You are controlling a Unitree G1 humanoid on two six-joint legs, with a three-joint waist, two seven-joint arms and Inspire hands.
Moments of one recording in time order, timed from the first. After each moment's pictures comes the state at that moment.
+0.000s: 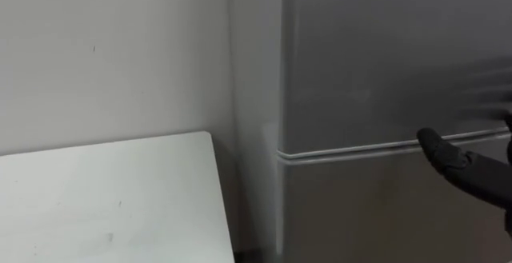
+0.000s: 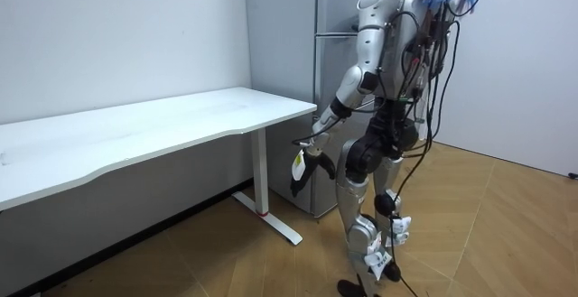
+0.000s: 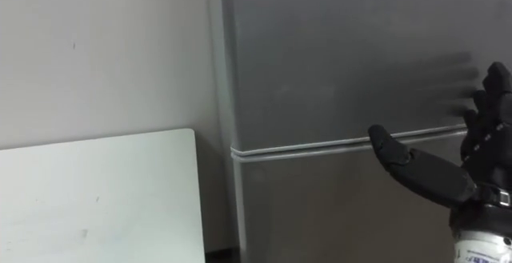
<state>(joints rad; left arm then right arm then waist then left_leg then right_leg) 0.18 0.29 -0.12 0.84 0.26 0.11 -0.11 -0.02 -0.33 -0.12 -0.35 0.30 -0.07 -0.45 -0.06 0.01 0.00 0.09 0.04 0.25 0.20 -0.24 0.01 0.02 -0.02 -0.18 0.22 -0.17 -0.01</state>
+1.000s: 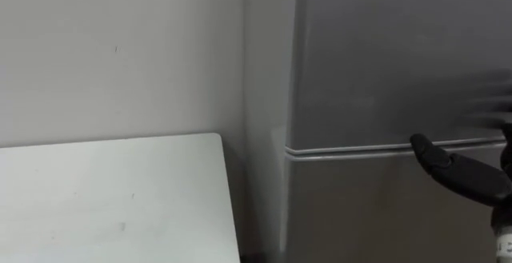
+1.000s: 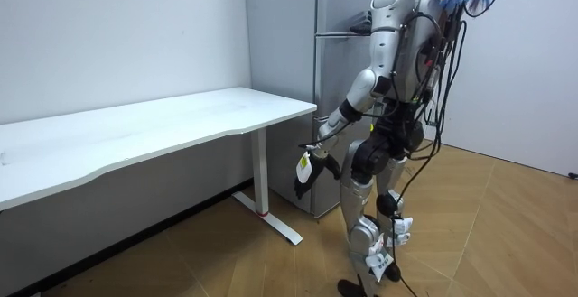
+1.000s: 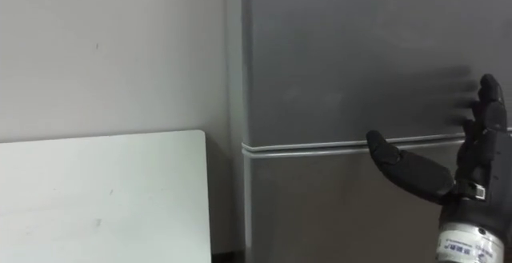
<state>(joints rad) 0.17 0.29 -0.11 0.83 0.23 0.13 -0.11 -0.10 -0.31 -0.10 -0.21 0.19 -0.04 -0.49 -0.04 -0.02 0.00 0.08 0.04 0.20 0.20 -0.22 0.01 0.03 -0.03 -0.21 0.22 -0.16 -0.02</state>
